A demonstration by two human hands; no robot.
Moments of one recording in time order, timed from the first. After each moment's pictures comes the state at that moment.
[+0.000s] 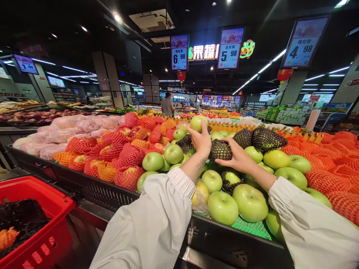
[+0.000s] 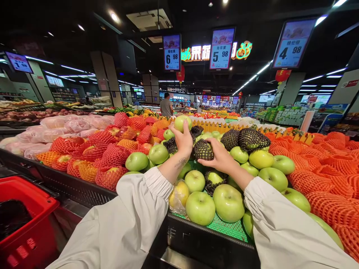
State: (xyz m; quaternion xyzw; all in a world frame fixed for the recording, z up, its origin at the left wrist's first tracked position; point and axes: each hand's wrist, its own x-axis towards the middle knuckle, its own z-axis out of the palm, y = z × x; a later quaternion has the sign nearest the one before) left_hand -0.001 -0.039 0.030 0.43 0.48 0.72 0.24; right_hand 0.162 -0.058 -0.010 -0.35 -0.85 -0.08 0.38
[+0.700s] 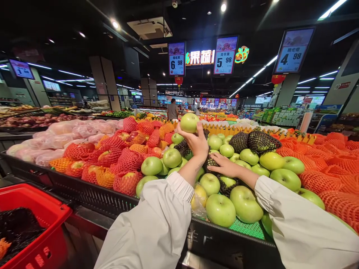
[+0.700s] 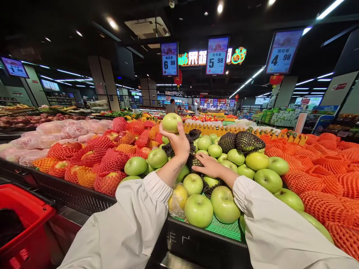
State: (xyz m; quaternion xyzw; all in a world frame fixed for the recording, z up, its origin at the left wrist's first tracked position) left_hand -0.001 -0.032 0.027 0.40 0.34 0.85 0.09; right_hand 0.145 -0.042 -0.029 -0.45 -0.89 0.04 0.12
